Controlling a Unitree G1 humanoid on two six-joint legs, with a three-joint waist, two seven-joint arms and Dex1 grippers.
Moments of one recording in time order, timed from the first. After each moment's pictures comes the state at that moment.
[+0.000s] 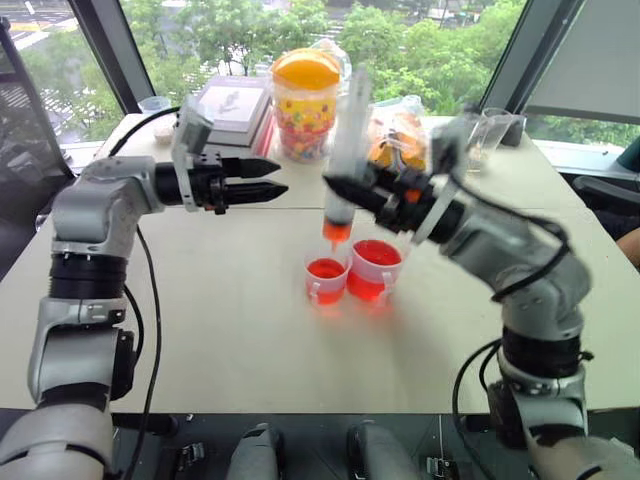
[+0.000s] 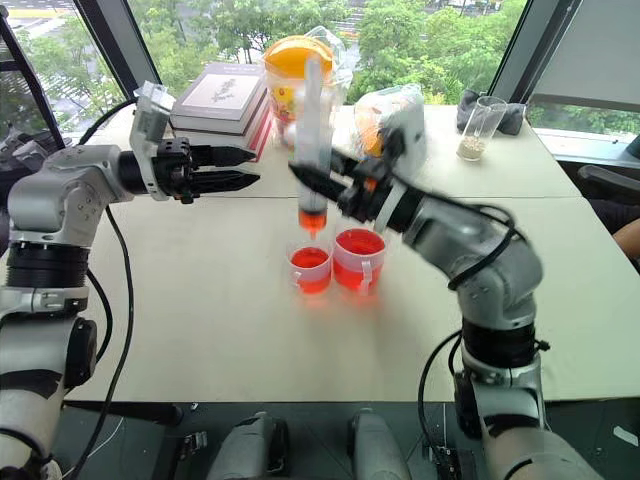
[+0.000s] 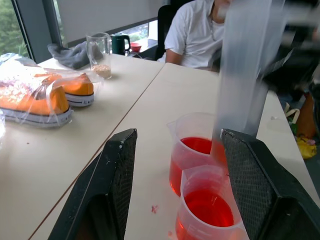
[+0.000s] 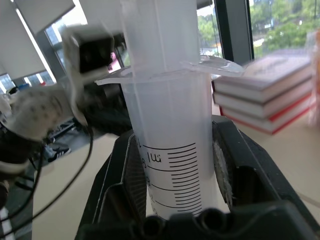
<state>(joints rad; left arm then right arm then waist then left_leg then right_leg) -0.94 0.66 0.06 0.22 -0.52 0.66 -1.27 -0.60 -0.36 -0.01 -0.39 0.70 0.79 0.49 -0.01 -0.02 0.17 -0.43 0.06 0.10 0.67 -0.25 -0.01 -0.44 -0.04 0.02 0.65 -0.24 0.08</state>
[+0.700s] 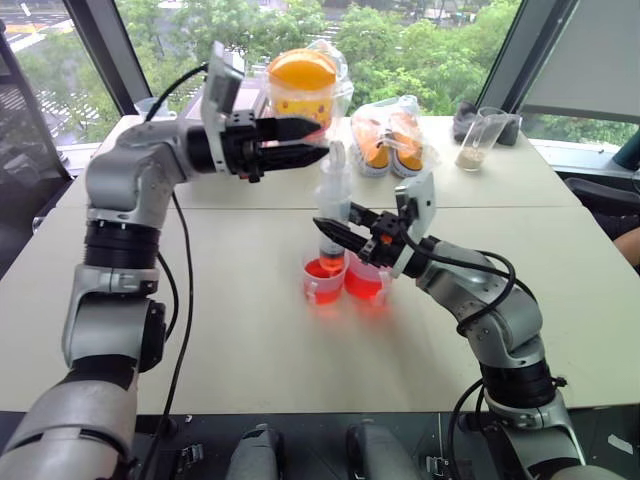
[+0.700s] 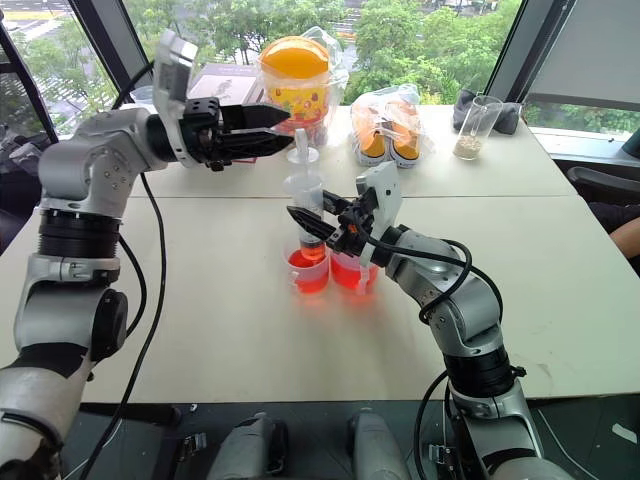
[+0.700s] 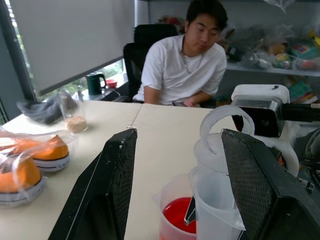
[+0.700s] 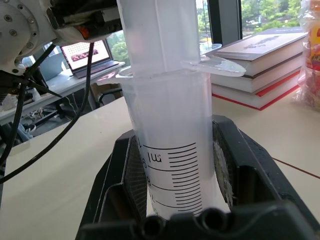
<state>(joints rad) -1.13 0.51 0.00 0.36 -0.53 0.57 -1.29 -0.52 -0.34 0.08 -0.36 0.53 0.61 0.54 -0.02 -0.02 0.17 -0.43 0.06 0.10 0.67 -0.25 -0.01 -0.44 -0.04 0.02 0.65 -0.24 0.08</state>
